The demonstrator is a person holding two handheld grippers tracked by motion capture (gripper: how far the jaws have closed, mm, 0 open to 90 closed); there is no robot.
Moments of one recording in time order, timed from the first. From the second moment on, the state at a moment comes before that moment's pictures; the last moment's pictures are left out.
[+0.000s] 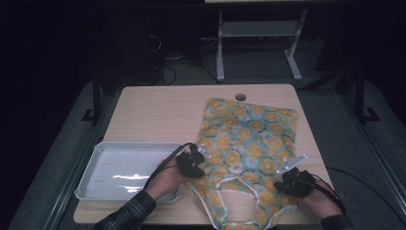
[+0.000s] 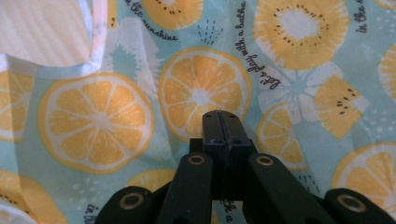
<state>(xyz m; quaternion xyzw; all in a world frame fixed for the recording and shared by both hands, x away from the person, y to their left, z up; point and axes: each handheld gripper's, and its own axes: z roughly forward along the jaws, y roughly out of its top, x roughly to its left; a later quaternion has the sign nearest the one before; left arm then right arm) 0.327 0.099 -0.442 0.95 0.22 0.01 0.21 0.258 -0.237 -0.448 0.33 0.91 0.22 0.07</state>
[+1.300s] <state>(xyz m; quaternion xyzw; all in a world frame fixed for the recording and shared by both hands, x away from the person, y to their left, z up) 0.275 0.137 -0.421 0.93 0.17 -0.01 0.32 0.206 -0.246 -0.433 0.29 0.90 0.34 0.05</state>
